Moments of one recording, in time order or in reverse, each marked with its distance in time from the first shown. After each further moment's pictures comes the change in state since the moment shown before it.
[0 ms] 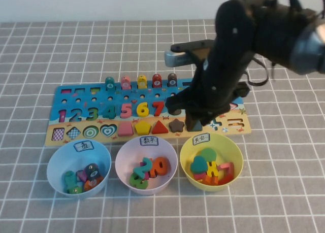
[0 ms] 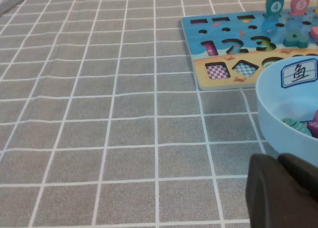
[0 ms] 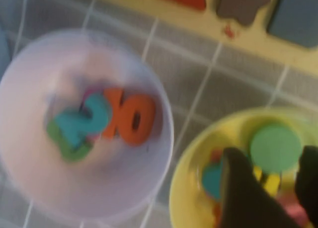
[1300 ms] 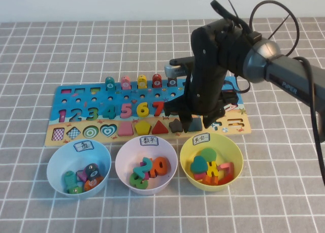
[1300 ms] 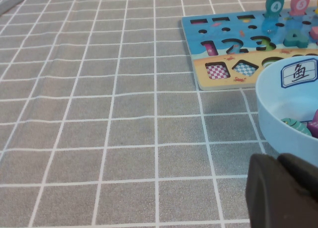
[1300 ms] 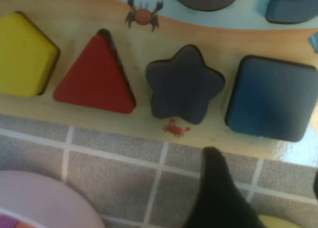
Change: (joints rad) right arm -0.022 0.290 -0.215 -0.095 0.015 0.143; left arm 0.000 0.000 0.000 0.000 0.000 0.000
